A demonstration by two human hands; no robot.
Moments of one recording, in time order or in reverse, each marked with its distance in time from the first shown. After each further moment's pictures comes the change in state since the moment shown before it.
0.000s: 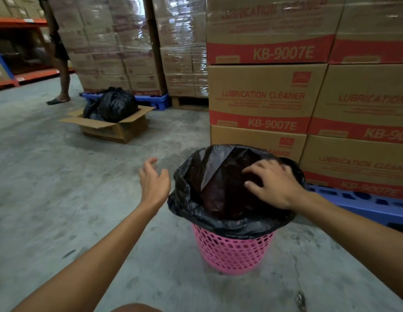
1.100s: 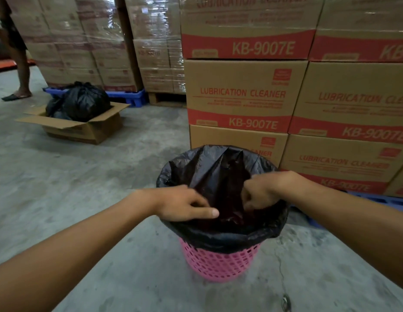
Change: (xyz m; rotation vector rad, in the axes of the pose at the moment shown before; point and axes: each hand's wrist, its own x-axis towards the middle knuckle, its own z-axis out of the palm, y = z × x) left_hand -0.013 0.065 0.038 0.836 -1.191 0.622; right_hand 0.031 0.007 -0.027 -0.385 -0.688 -0.051
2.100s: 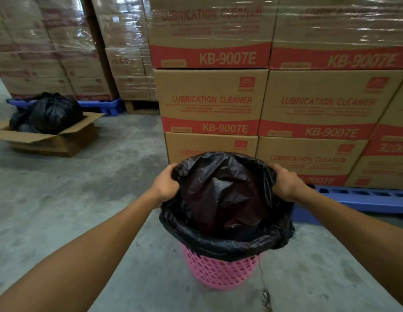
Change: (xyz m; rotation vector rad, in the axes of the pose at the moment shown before) left_hand 0.088 -0.032 0.003 -0.825 0.590 -0.322; right_hand -0.015 0.097 0.083 0.905 0.476 0.521
